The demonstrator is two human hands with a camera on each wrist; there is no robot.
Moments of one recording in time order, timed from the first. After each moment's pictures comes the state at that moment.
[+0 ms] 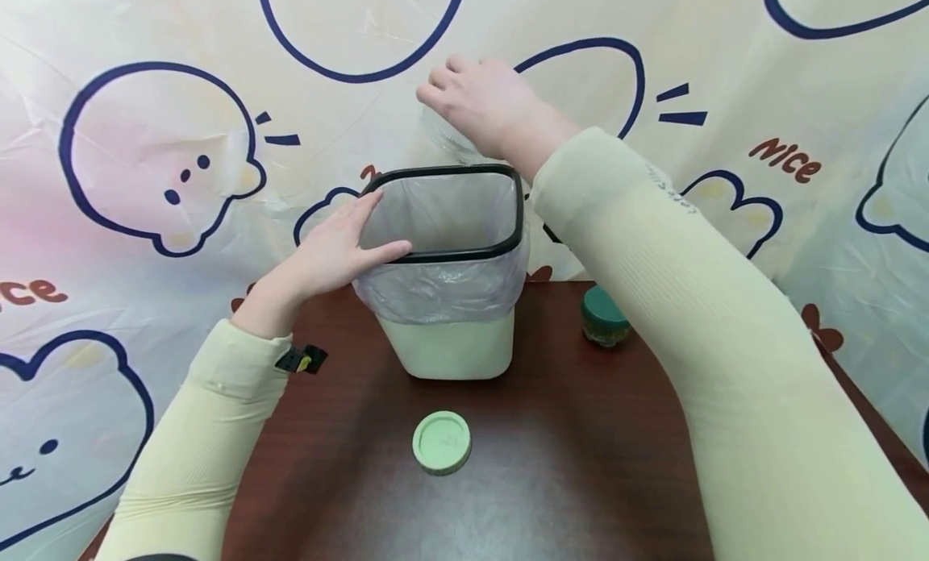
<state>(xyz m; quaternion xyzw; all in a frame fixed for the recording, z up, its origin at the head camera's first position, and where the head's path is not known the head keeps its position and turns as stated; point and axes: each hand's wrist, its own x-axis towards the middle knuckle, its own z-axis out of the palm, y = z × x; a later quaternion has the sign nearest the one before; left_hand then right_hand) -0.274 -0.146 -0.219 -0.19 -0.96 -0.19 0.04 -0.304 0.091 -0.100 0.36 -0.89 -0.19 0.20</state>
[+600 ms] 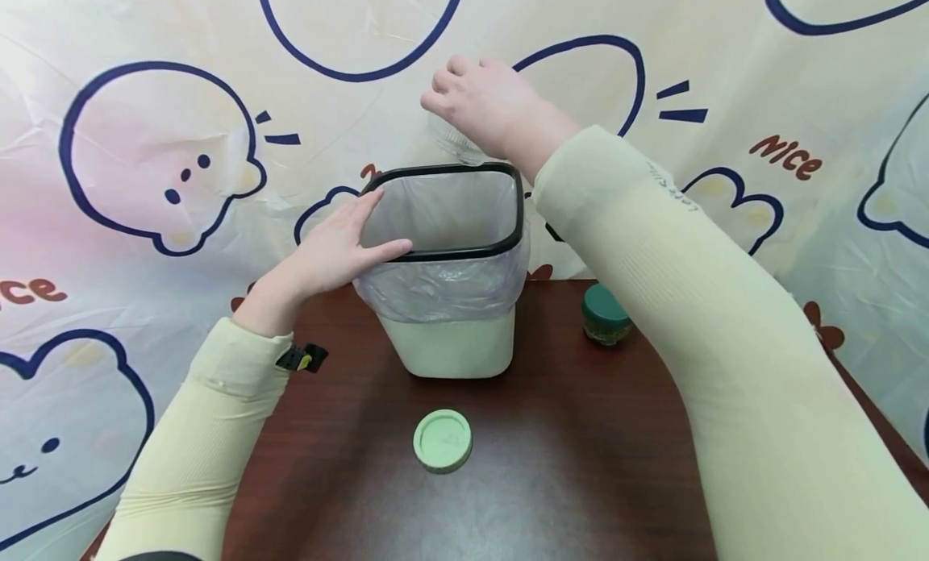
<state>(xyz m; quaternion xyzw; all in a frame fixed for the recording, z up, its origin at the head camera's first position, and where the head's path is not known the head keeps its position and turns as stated) -0.276 -0.146 -0.219 -0.19 -0.96 -0.19 0.05 -0.305 0.095 -0.101 0.36 -0.88 -0.22 0.21</state>
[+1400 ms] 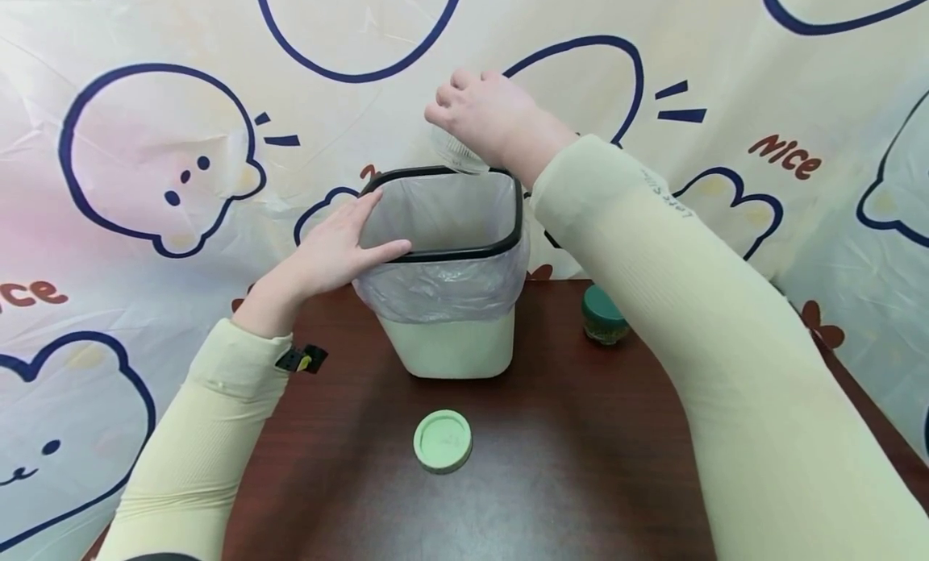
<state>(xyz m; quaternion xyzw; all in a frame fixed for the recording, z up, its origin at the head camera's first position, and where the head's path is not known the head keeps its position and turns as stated) -0.275 -0.147 -0.220 -0.19 -0.96 -0.19 0.04 -0.305 0.094 -0.108 0.36 -0.88 -0.24 0.18</state>
